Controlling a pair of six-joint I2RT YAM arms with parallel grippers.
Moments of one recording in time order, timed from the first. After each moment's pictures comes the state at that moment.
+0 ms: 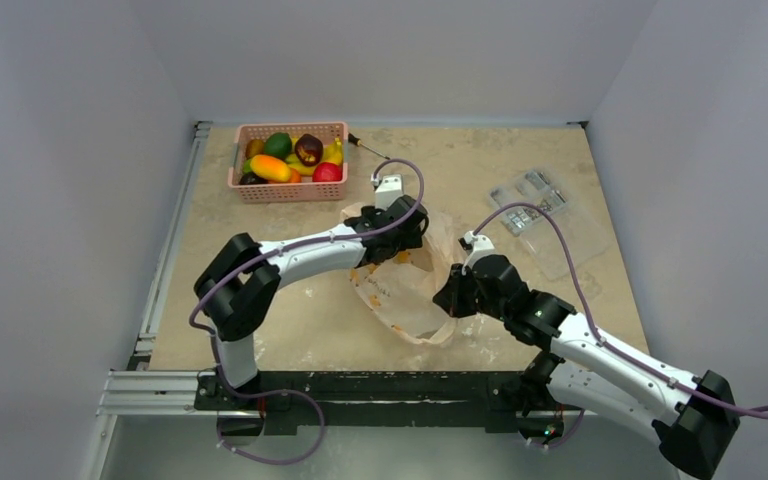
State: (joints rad) left arm -0.89 1.83 1.29 -0.30 -0.52 -0.80; right arm 0.80 0.81 0.52 -0.34 0.03 0.63
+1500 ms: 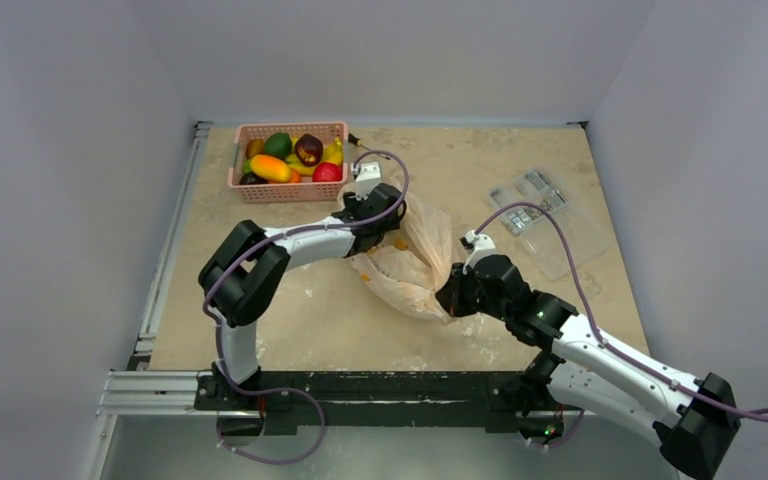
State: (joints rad) left arm -0.74 1.91 1.23 -0.06 -0.61 -0.67; right arm 0.80 0.80 0.52 -0.33 0.03 0.63
